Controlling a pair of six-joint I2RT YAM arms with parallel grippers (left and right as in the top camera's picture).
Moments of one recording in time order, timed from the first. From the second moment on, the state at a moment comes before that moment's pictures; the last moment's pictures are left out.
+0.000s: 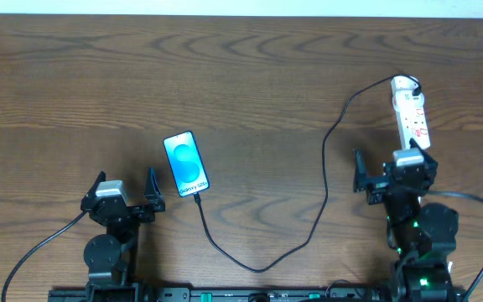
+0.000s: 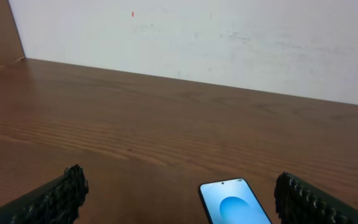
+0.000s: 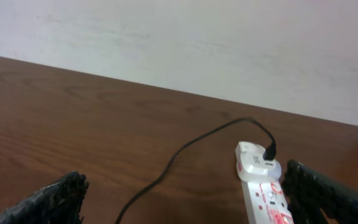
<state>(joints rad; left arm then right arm) 0.03 0.01 0.02 -0.11 -0.03 -0.12 0.05 0.45 0.26 0.06 -0.07 -0.16</state>
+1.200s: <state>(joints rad) 0.03 0.01 0.02 -0.11 -0.03 -0.12 0.05 0.01 0.01 -0.07 -0.07 -0.14</state>
